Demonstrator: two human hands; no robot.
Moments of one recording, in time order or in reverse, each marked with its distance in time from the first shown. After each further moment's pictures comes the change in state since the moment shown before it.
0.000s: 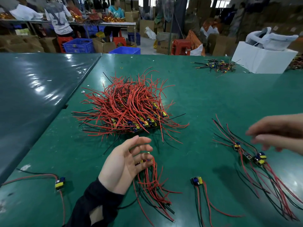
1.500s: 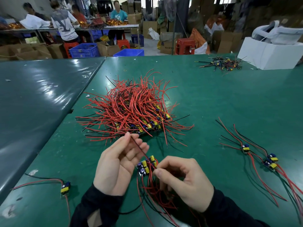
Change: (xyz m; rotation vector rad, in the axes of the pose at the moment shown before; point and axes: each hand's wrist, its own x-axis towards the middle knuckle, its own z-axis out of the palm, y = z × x) left_hand 0.001 0.009 0.004 -0.165 0.196 0.259; right_hand 0.041 -0.083 0.193 0.732 0.035 -0.209
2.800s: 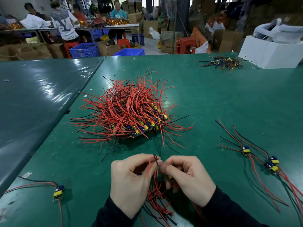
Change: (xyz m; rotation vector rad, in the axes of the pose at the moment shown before) left_hand -0.014 -0.035 0.001 0.982 -0.107 0.683; right_hand 0.008 0.008 -0.012 0.152 0.059 0.306
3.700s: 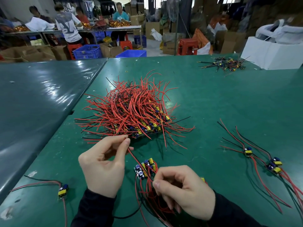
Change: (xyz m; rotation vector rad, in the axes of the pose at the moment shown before) left_hand 0.023 -0.009 -0.033 -0.001 0.353 0.058; right_hand -0.013 -0.009 0.006 -0.041 -0.335 -0.101
